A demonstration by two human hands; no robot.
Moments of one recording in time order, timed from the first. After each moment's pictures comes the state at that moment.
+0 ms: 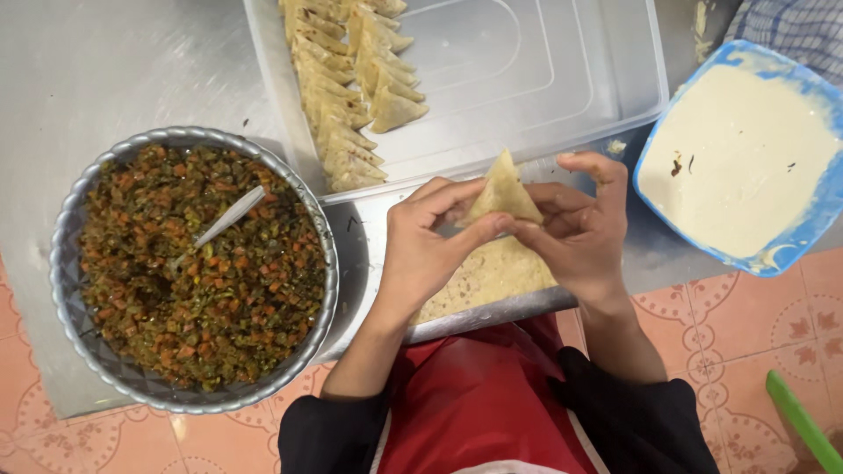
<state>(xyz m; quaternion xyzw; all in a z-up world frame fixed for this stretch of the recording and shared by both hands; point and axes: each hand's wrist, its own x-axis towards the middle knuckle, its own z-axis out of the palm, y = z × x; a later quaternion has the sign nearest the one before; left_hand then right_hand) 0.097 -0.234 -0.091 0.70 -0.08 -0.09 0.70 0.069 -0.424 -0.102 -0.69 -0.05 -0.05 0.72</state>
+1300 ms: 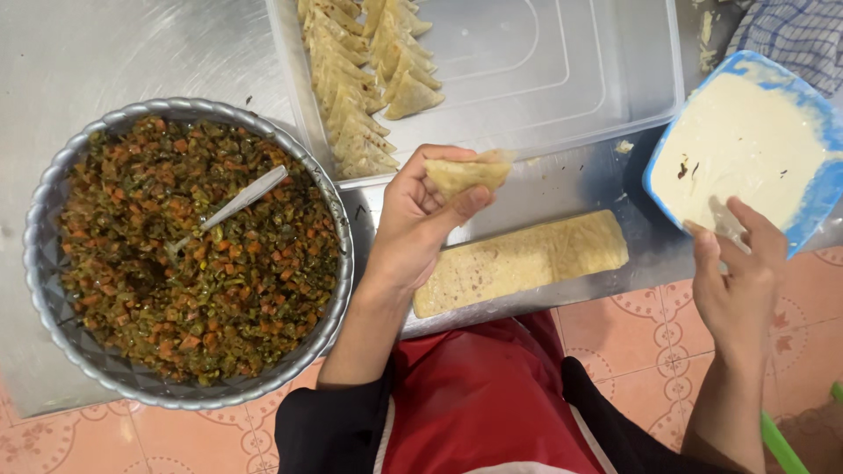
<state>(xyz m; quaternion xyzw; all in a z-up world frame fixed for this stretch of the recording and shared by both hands) 0.111 -0.210 -0.107 0.41 -0.02 -0.17 0.89 -0.020 -0.572 -0.116 -0.98 -0.02 -0.18 0.05</state>
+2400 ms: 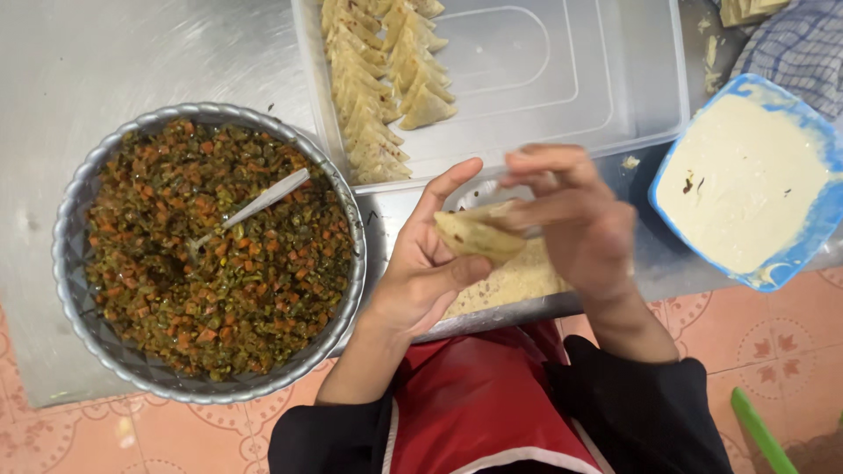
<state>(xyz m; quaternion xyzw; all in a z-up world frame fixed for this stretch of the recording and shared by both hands) 0.073 -0.190 -0.083 0.20 -0.05 -0.26 0.94 0.089 -0.406 -0.094 -0.58 -0.23 -0.01 0.78</state>
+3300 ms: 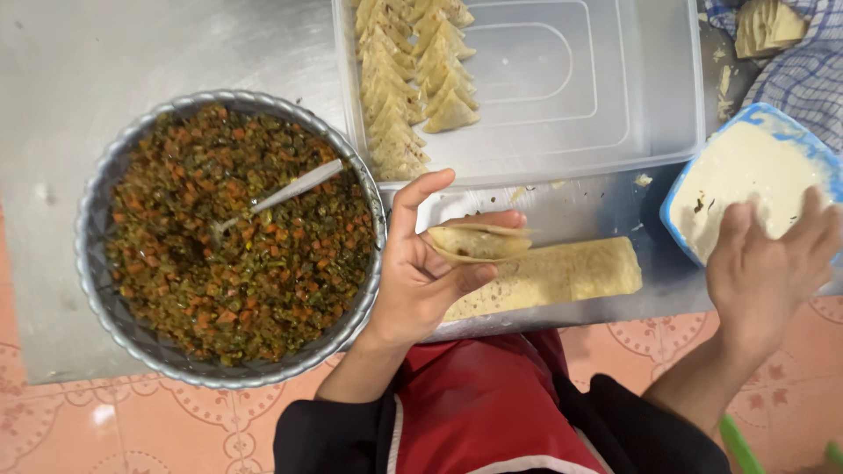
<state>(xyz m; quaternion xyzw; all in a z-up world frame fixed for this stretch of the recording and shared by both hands) 0.063 -0.175 -0.075 0.32 -0.12 -0.14 0.93 0.044 -0.528 -0.082 -0.98 0.07 -0.20 -0.06</state>
